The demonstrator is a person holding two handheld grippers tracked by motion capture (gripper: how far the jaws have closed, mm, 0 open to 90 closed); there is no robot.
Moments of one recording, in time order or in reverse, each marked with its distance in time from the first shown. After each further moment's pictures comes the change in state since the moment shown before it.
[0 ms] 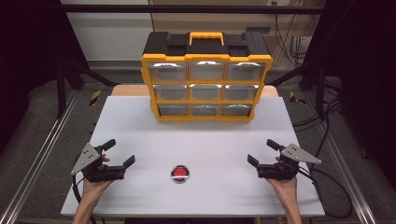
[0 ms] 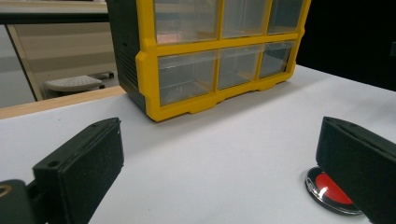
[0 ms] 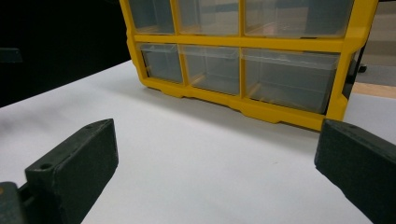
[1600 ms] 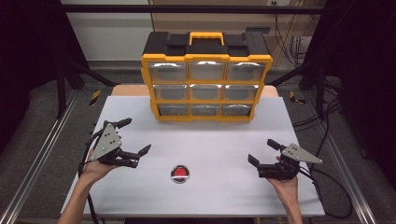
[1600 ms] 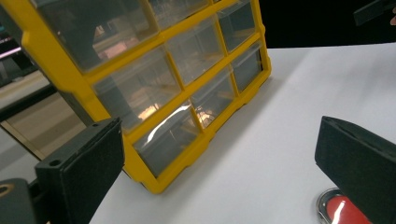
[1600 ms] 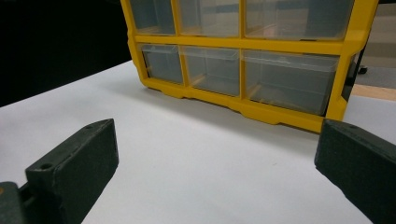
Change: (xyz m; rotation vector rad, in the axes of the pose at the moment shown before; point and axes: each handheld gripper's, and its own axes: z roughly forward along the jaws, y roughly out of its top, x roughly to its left) left arm -0.035 0.092 0.034 0.051 -0.098 0.434; right arm -0.001 0.001 -0.001 0.000 0.004 -0.008
